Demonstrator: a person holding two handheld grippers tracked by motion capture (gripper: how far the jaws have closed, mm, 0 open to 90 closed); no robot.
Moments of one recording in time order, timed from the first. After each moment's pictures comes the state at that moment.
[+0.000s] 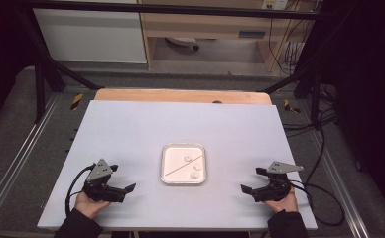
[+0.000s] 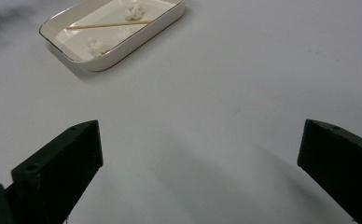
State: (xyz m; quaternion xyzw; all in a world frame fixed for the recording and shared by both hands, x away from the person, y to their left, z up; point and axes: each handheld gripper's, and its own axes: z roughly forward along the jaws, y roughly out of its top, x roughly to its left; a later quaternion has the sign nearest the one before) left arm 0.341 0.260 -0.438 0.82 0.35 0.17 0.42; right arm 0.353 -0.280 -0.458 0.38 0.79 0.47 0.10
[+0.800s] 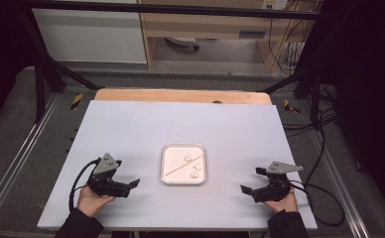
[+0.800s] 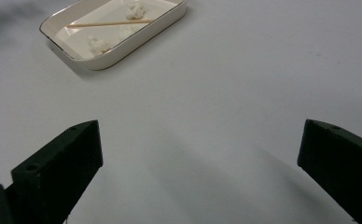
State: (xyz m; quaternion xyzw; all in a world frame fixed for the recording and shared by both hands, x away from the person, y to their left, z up) left arm 0.349 0.242 -0.419 0.83 0.35 0.17 0.41; right arm 0.353 -0.280 -0.457 0.37 0.80 0.47 0.11
